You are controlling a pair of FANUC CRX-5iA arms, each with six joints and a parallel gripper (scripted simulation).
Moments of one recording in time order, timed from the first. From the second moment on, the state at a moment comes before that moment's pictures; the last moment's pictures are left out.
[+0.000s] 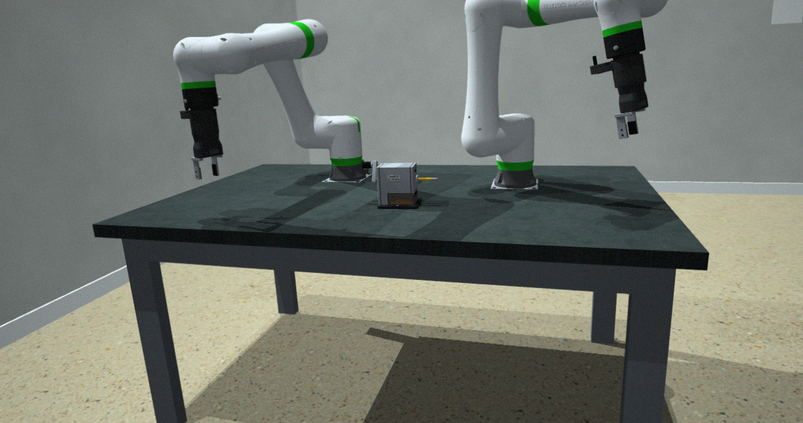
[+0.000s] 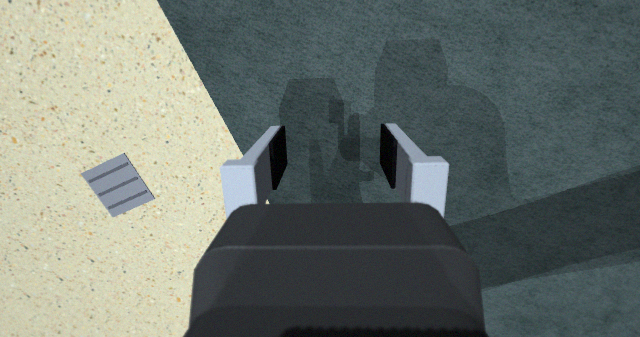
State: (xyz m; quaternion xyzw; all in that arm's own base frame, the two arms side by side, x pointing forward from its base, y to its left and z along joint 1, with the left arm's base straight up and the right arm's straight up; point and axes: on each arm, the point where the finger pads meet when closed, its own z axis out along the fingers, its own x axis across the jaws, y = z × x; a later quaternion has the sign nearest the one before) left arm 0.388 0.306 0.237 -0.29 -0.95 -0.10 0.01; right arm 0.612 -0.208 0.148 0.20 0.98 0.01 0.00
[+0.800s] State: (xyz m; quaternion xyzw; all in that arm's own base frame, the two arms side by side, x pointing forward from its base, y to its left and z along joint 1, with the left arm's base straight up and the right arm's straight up) left arm 0.304 0.383 0.250 -0.22 -0.97 -0.07 0.02; right arm 0.612 -0.208 0.148 0.20 0.98 0.01 0.00
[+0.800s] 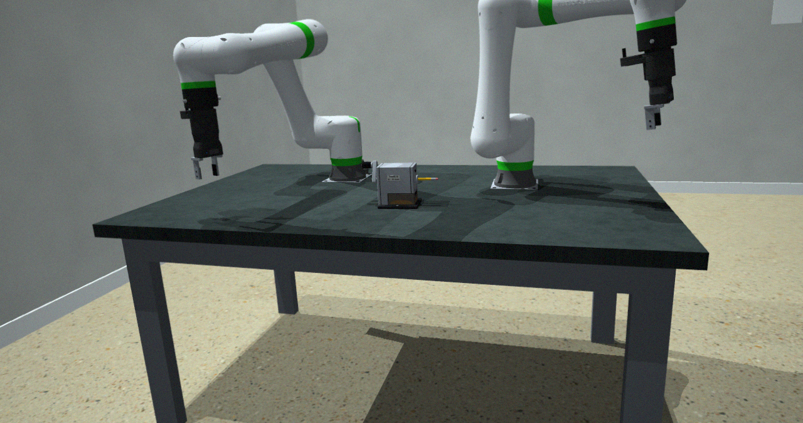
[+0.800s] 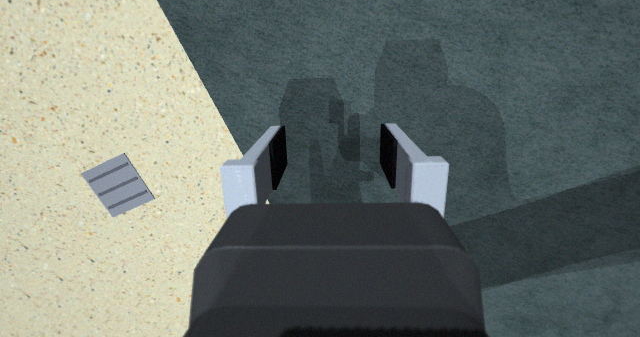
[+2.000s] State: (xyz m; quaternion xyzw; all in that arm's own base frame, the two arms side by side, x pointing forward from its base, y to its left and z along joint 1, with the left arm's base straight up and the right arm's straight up) left arm 0.180 0.448 0.266 -0.12 -0.99 -0.04 0.02; right arm 0.612 -0.208 0.148 0.20 0.98 0.01 0.00
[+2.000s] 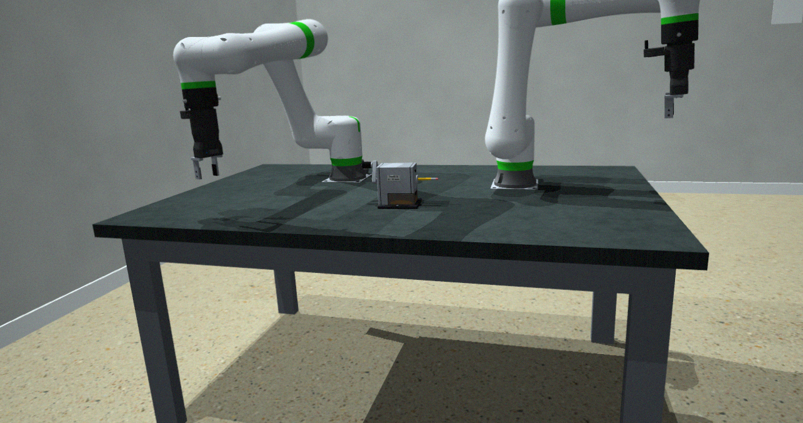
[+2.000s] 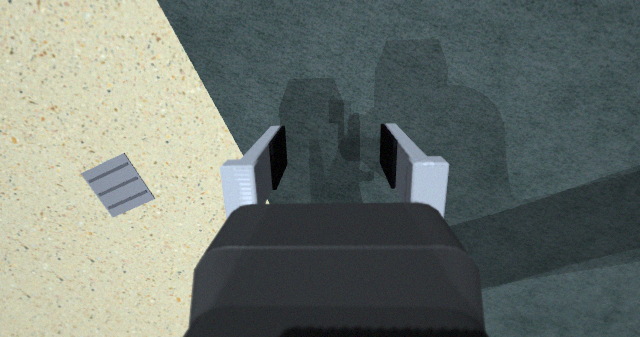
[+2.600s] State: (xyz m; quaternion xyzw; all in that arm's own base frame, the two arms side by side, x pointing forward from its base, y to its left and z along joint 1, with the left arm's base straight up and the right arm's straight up) left arm 0.127 0.463 0.273 -0.09 -1.00 -0.02 0.02; right arm 0.612 -0.208 0.148 0.20 0.98 0.01 0.00
